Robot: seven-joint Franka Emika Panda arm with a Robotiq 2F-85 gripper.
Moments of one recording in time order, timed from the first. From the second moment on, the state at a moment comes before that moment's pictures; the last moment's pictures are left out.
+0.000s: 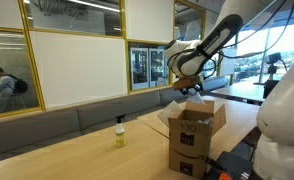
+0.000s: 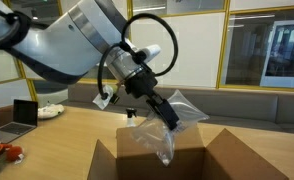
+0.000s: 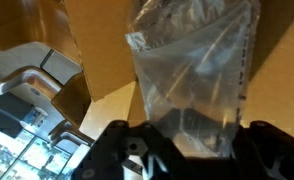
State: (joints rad) arm -0.11 -0.31 -0.14 -2.51 -0.85 2.11 1.32
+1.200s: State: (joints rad) arm -0.25 -0.11 -0.22 -2.73 -0.81 2.53 1.33
